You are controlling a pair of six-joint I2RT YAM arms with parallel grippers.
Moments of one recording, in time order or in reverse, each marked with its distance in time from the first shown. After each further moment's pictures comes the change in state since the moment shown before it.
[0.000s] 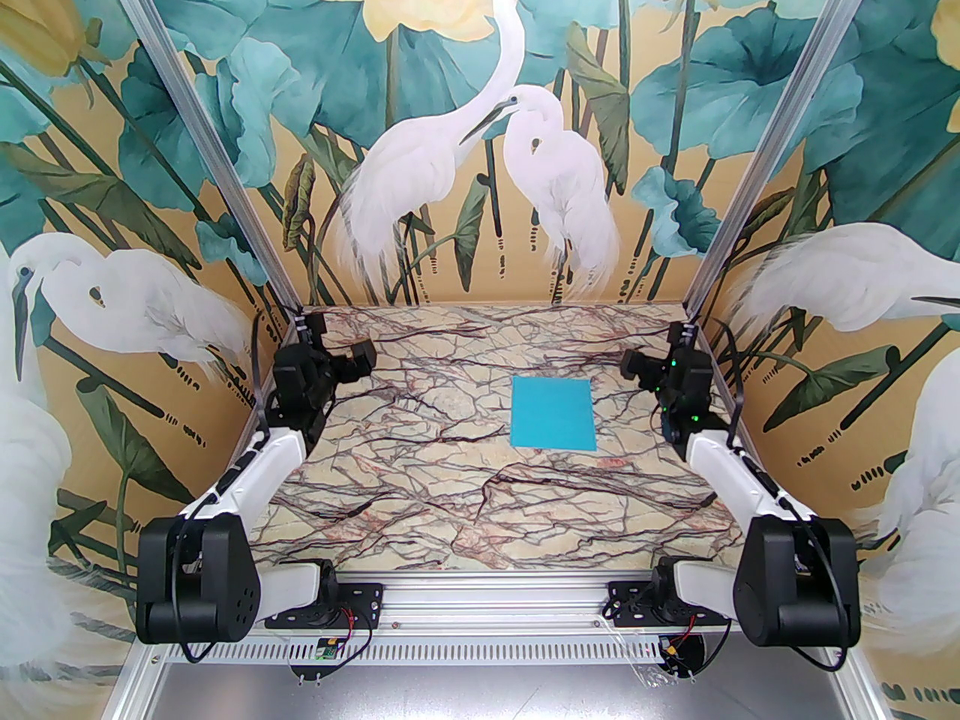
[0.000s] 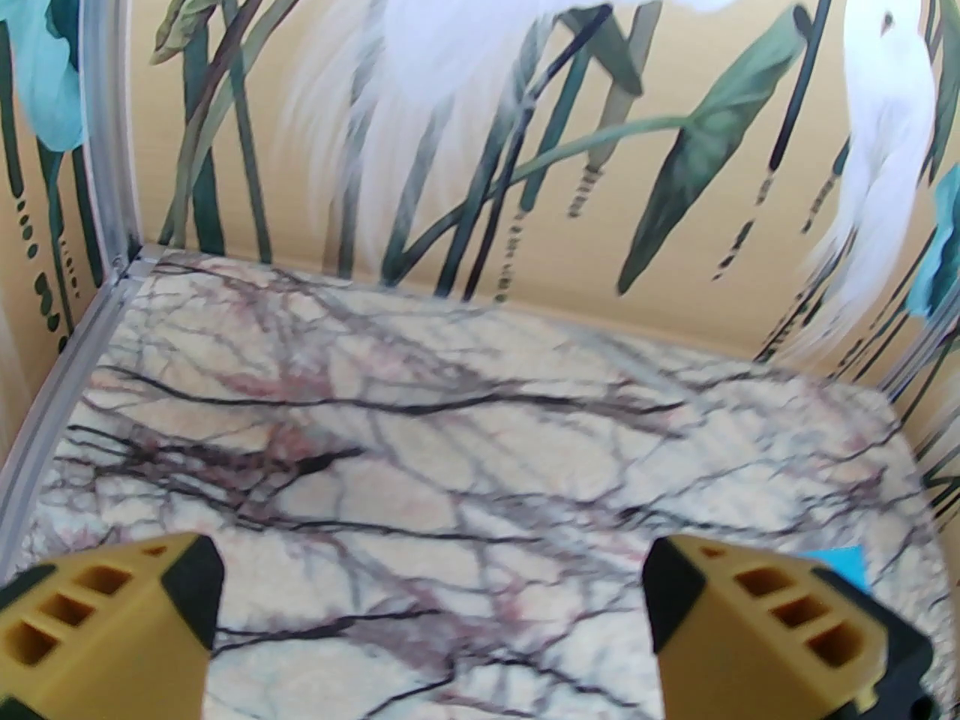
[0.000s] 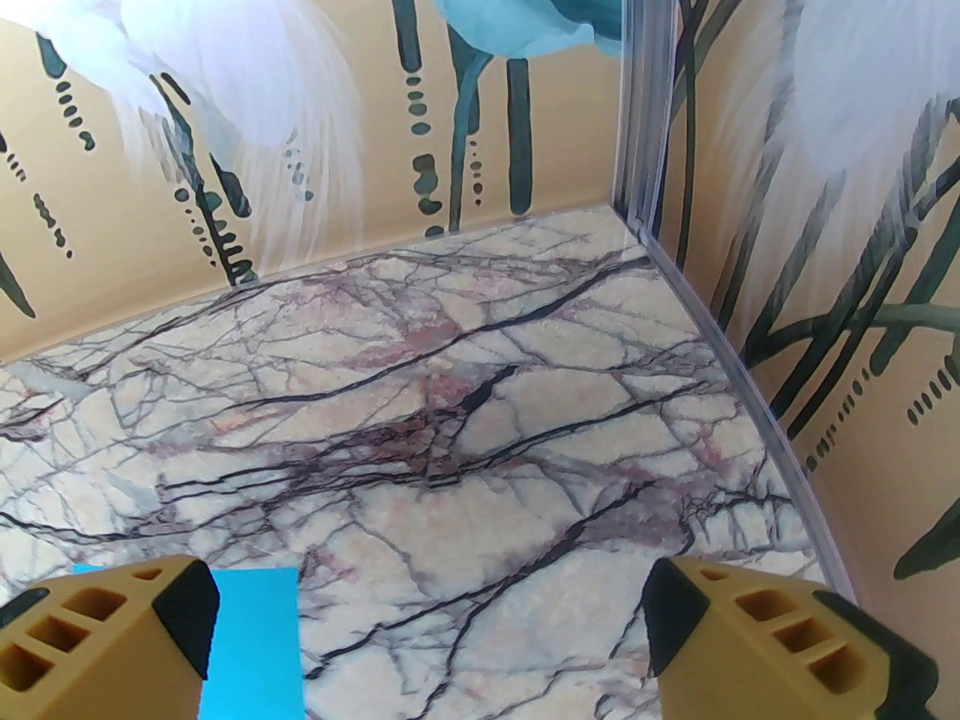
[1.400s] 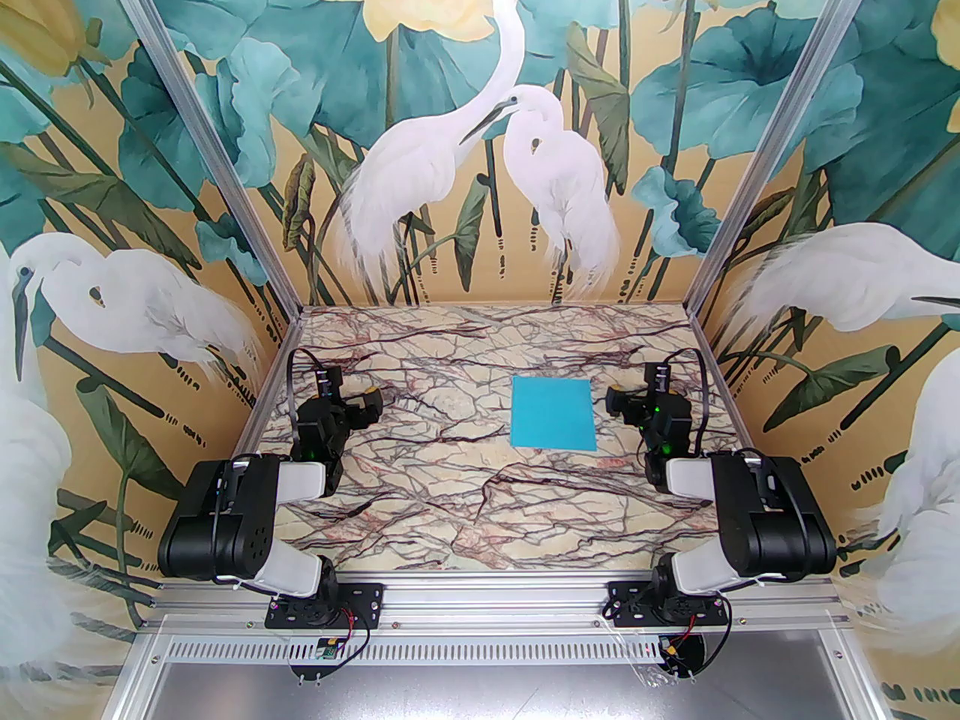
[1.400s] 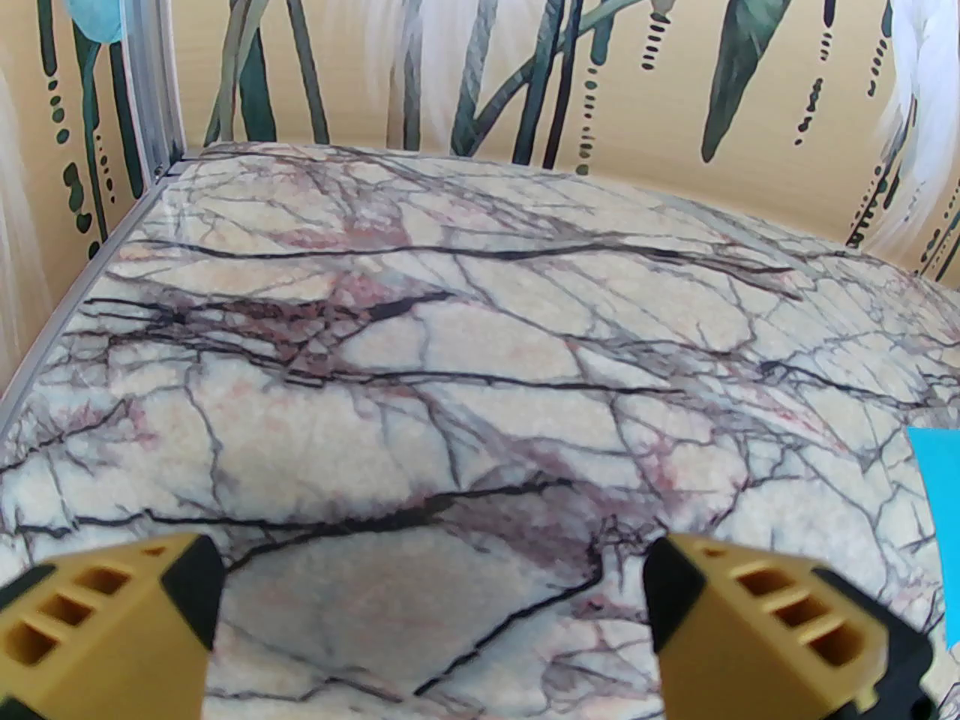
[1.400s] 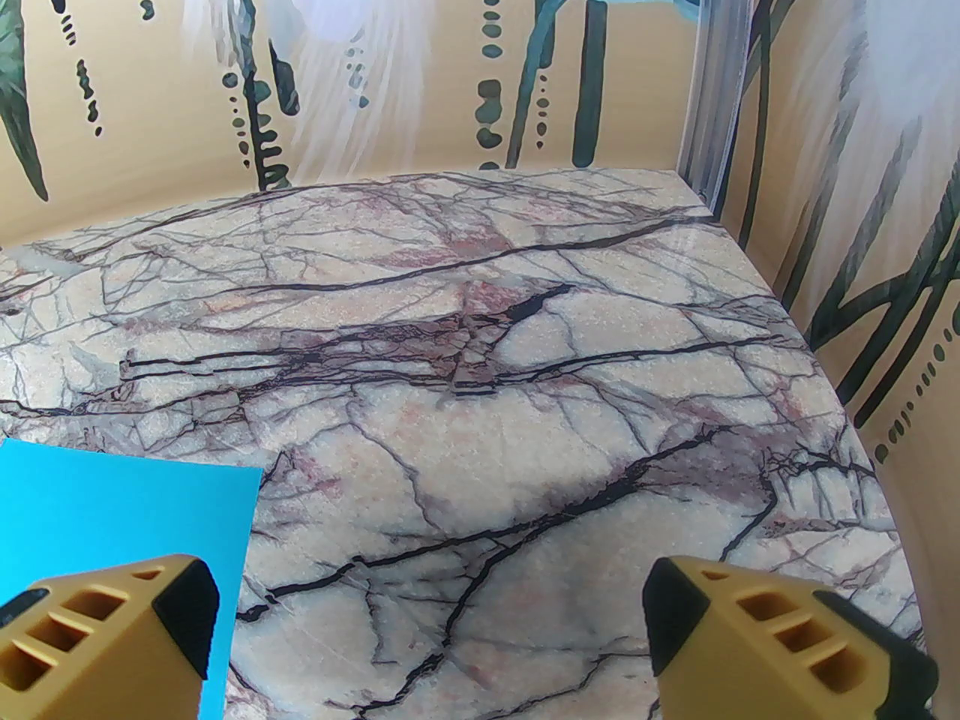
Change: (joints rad) left arm 0.023 0.217 -0.513 0.767 -0.094 0.217; right arm 0.000 0.224 -0.469 0.851 -0.056 -0.163
